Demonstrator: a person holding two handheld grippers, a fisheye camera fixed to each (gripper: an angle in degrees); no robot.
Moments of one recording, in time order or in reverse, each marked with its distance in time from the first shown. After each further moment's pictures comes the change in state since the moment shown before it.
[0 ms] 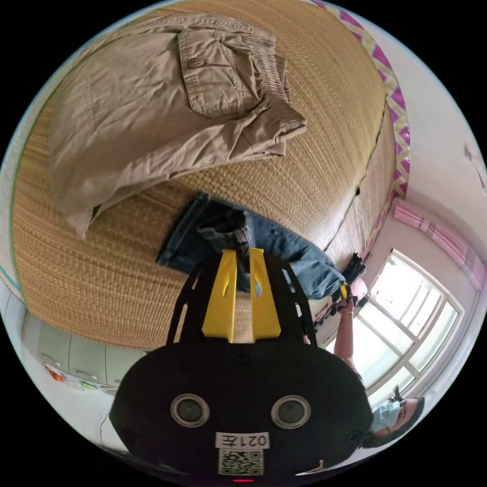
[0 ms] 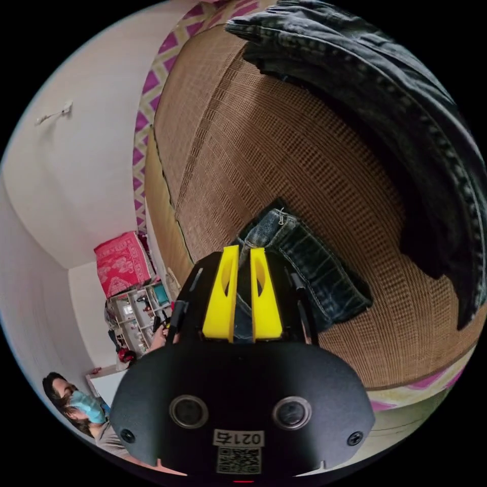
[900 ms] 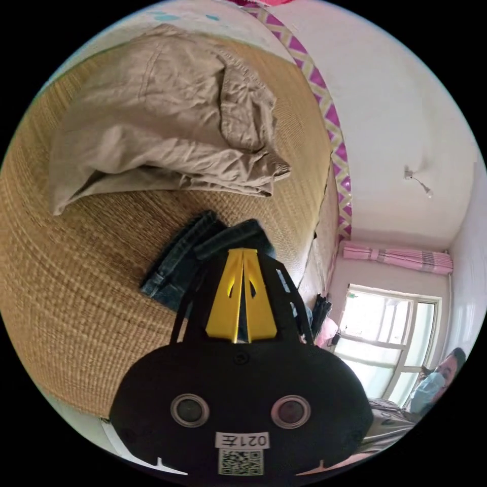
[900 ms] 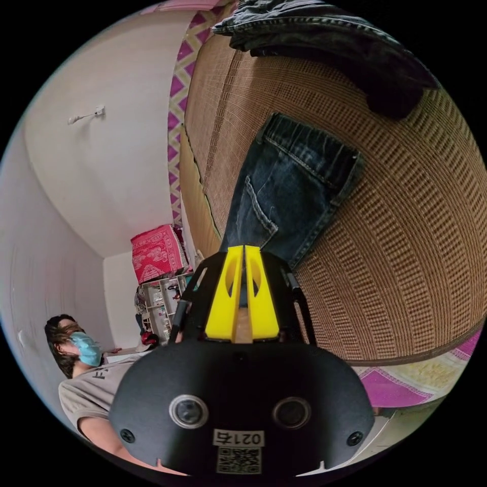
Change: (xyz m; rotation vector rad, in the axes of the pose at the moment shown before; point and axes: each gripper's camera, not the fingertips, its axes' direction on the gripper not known) left arm -0.086 -0.018 0.114 0.453 0.313 0.060; right arm -0.024 0.100 -0.006 -0.017 -0.224 -0.045
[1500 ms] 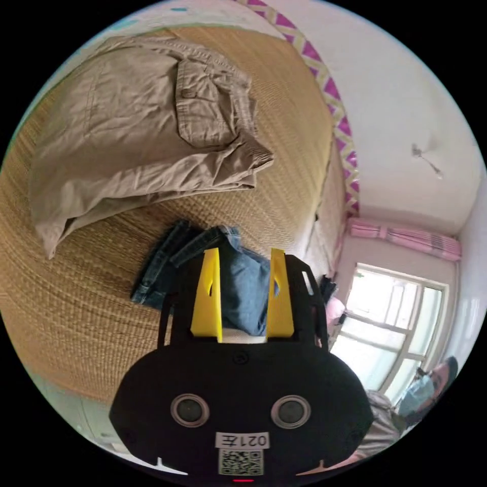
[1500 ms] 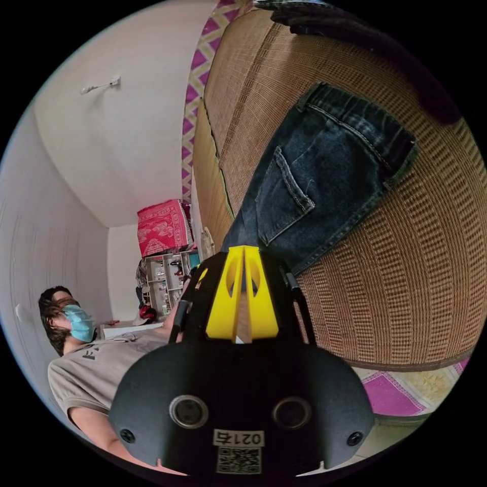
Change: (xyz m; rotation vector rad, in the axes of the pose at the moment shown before) left arm 0.031 -0.055 0.055 -0.191 -0.113 0.021; right arm -0.049 0.018 0.031 -0.107 -0.036 -0.098
